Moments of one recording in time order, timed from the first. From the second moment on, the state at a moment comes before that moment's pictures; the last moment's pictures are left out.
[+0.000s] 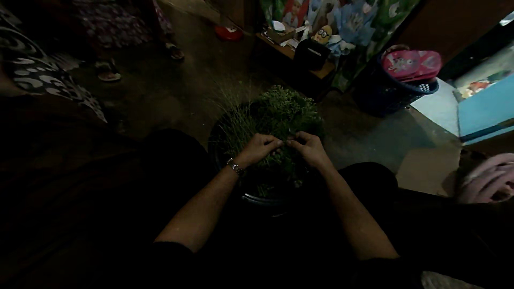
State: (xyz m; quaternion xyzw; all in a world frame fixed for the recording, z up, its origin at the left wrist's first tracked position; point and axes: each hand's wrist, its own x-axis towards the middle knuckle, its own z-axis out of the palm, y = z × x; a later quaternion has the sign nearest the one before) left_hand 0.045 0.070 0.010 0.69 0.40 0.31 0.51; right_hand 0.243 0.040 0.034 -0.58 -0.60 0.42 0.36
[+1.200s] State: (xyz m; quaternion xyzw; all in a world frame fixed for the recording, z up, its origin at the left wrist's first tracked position) left_hand 0.034 0.075 0.008 0.74 0.31 0.27 0.53; right_hand 0.265 0.042 0.026 -0.40 -0.83 0.27 0.30
